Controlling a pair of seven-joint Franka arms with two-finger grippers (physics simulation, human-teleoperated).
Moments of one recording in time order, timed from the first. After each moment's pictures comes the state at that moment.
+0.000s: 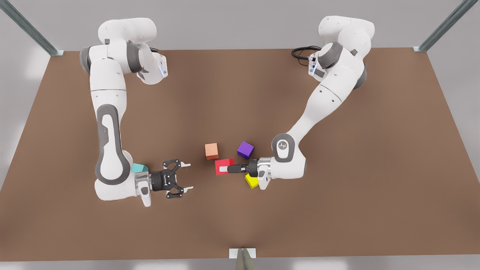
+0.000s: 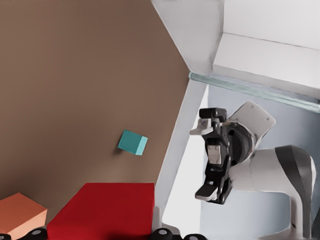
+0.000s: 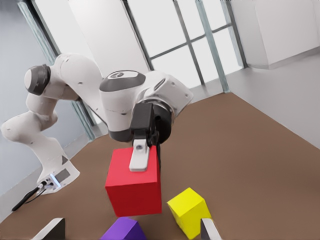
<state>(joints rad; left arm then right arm) -0.21 1.07 -0.59 -1.13 -1.07 2.35 0.06 0.21 0.86 -0.12 -1.24 1.40 1.56 -1.73</state>
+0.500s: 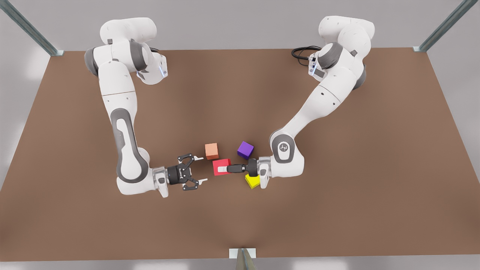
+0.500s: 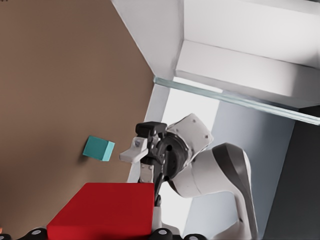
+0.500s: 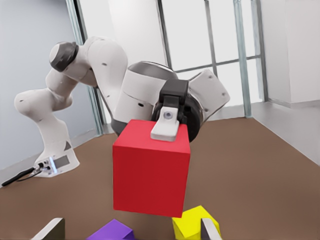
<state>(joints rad) -0.21 1.08 -0.61 -1.13 -1.28 2.36 0.28 0.25 0.87 -0.07 -1.34 1.46 1.61 -2.05</state>
